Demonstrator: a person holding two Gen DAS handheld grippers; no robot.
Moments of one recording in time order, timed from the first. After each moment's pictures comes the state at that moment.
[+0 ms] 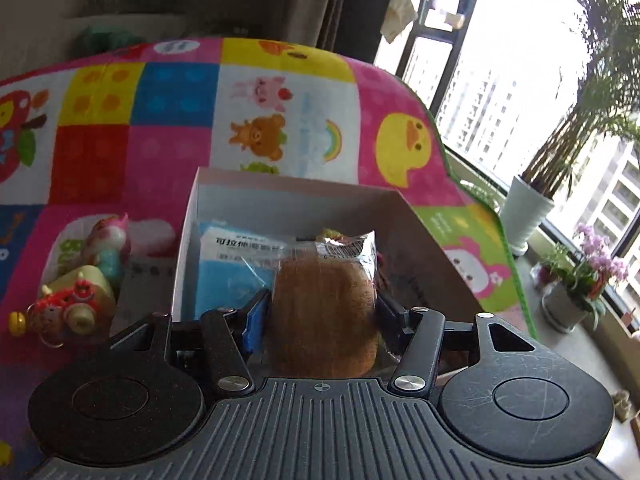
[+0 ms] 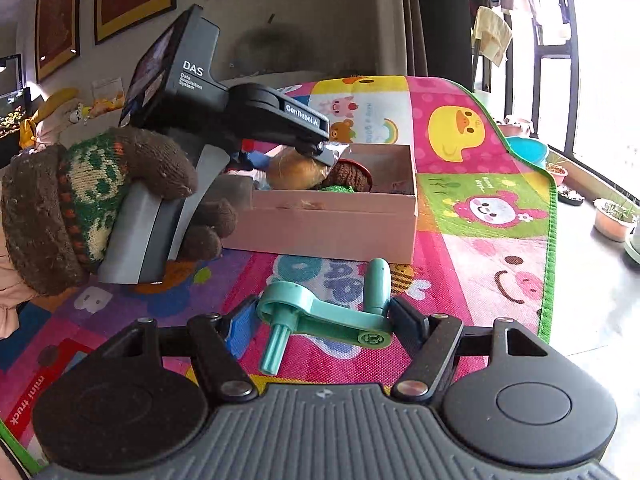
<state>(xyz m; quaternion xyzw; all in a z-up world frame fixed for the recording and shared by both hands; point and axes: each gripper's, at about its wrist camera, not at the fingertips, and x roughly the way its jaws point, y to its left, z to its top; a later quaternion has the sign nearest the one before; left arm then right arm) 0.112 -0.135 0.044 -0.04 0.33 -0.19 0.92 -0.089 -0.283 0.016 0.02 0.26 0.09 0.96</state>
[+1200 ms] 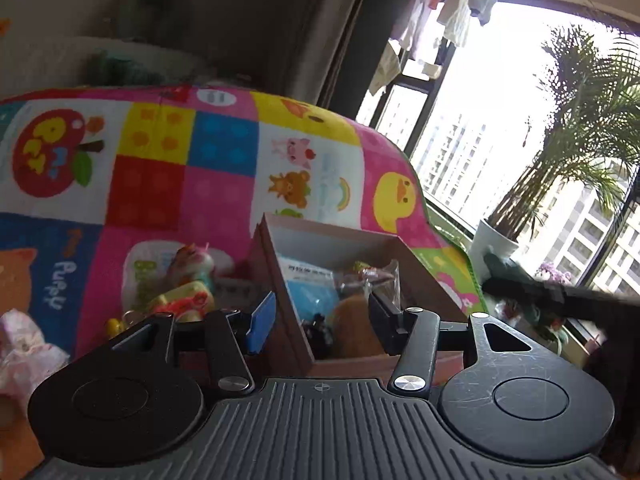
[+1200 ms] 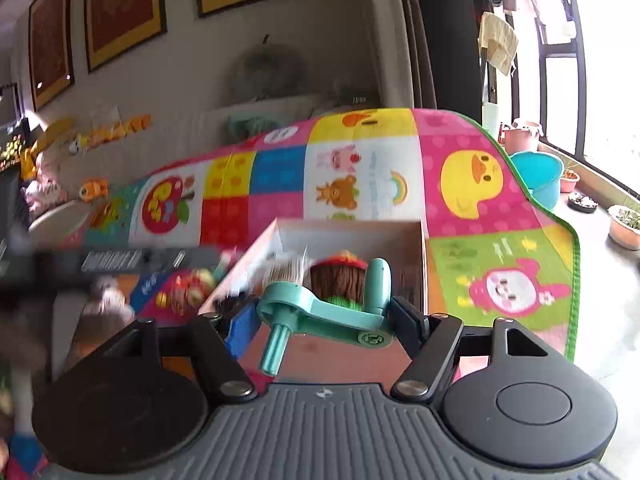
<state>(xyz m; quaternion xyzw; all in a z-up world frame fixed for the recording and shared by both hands) 0.060 -0.017 0.072 -0.11 0.27 -0.24 0.93 0.020 -0.292 0.097 0.05 0.25 0.10 0.96</state>
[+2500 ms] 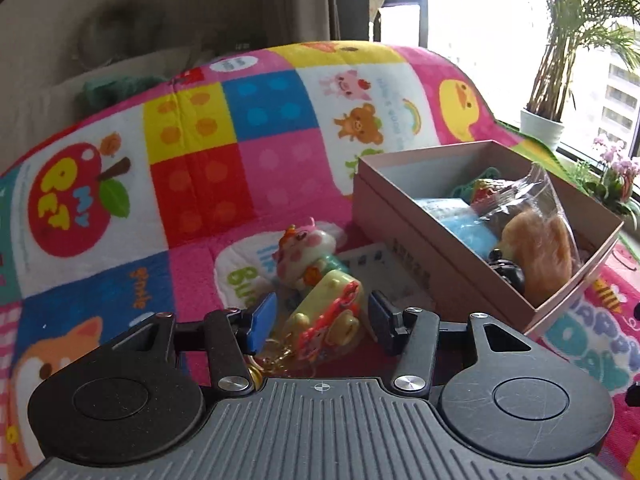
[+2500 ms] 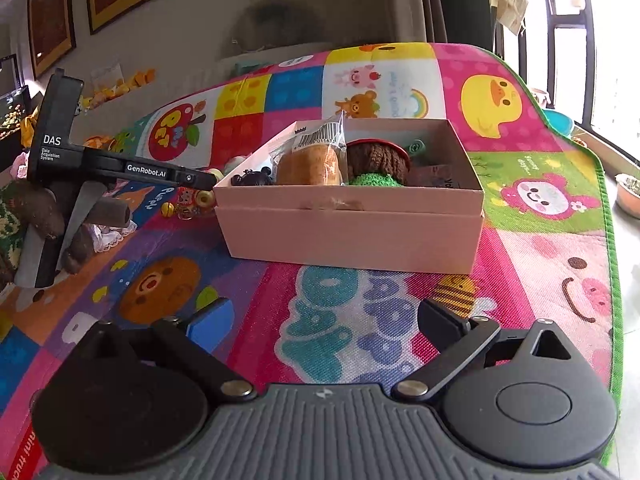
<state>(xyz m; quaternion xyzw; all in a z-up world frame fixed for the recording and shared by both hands) 0.140 0.004 0.025 0.09 0.31 -0.21 0.92 -0.023 -0.255 0.006 0.03 0.31 0.11 0.94</state>
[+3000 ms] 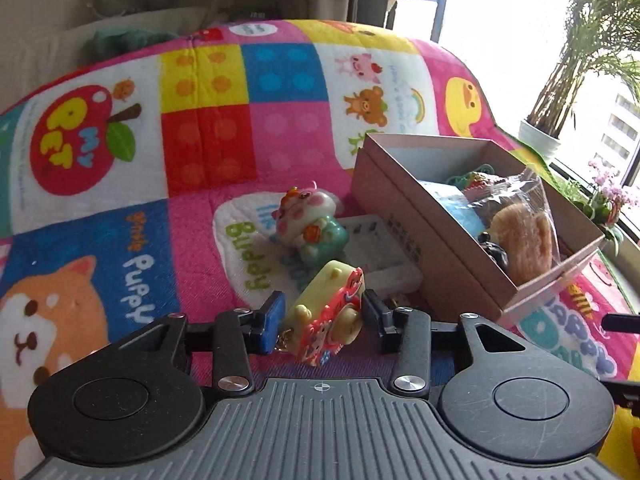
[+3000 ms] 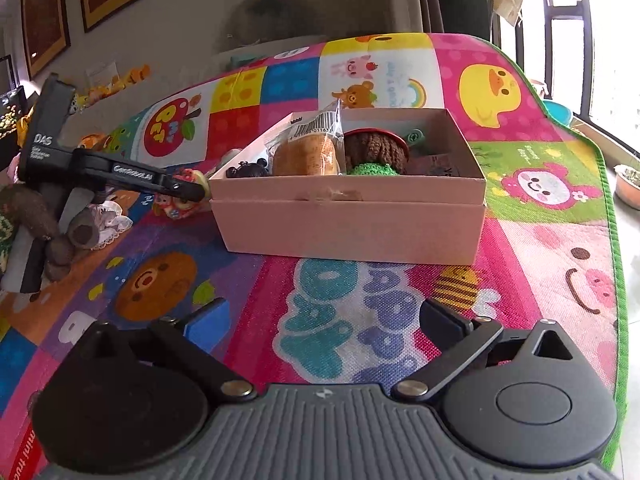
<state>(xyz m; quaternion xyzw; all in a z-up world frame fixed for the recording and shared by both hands) 0.118 0.030 0.028 0.03 0.35 -0.21 0.91 -0.020 -0.256 0.002 0.04 0.32 0.10 0.94</state>
